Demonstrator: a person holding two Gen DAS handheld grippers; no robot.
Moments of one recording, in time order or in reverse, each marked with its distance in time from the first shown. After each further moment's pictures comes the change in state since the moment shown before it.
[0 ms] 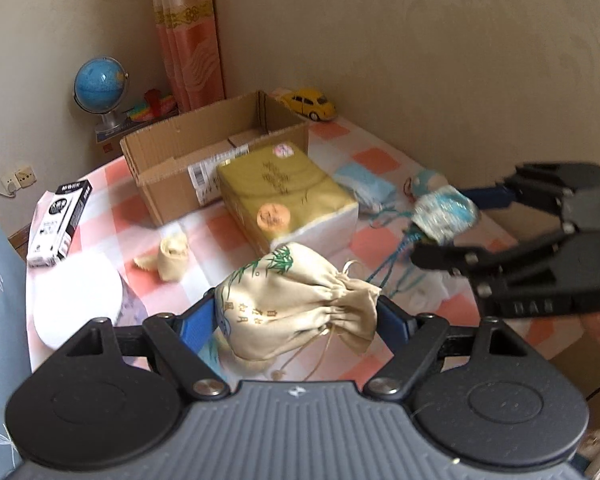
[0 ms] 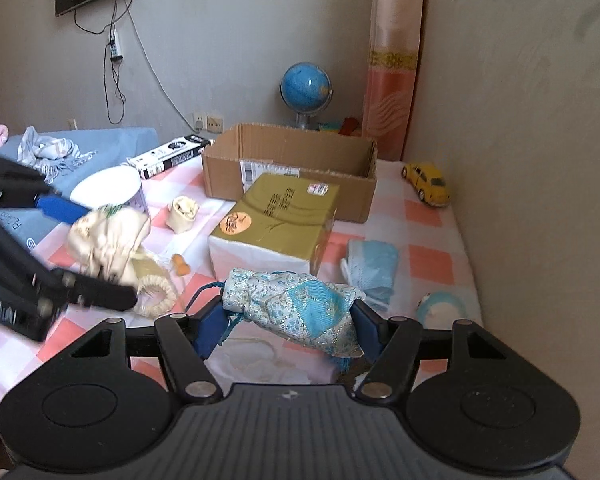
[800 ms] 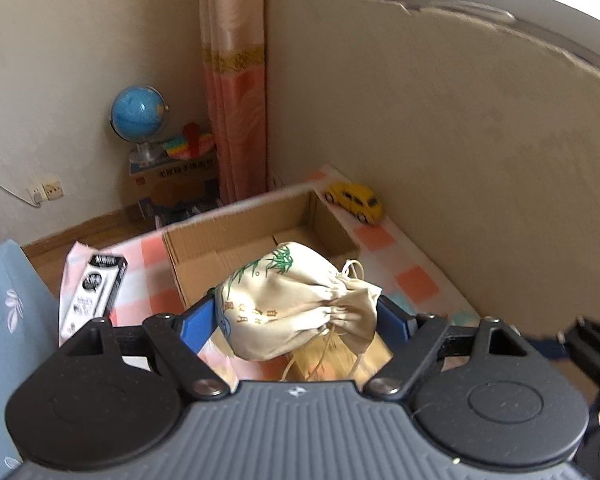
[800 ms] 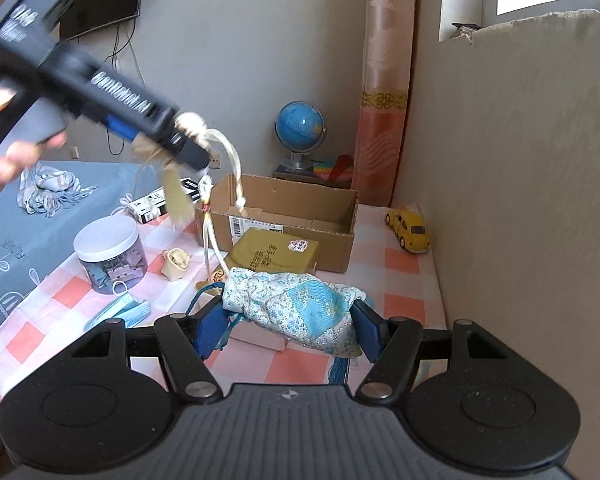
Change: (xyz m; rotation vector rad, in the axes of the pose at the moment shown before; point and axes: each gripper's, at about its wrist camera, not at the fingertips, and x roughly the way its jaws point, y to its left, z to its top) left arm -0.003 0.041 0.120 -0.135 -0.085 0.070; right arm -0.027 -0.018 0.027 -0.002 -0.089 -0.013
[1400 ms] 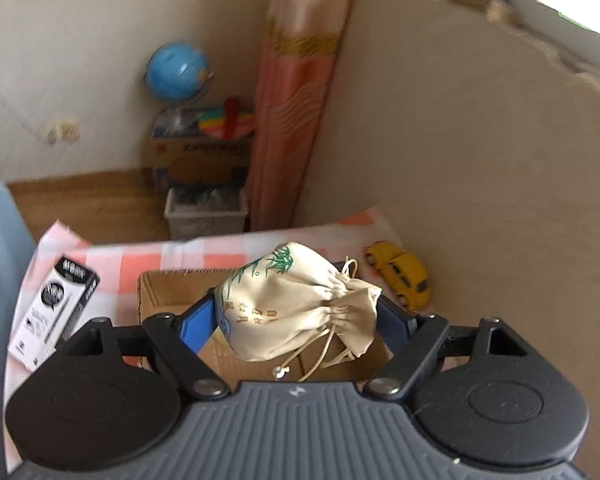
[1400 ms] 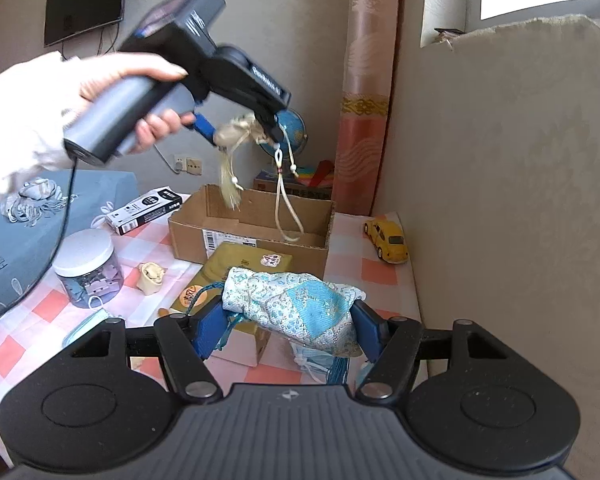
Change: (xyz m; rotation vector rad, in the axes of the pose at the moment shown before) left arm 0.129 0.033 0.079 -0.297 0.063 0.059; right arm 0.008 -0.015 0.011 0.018 -0.004 -0.047
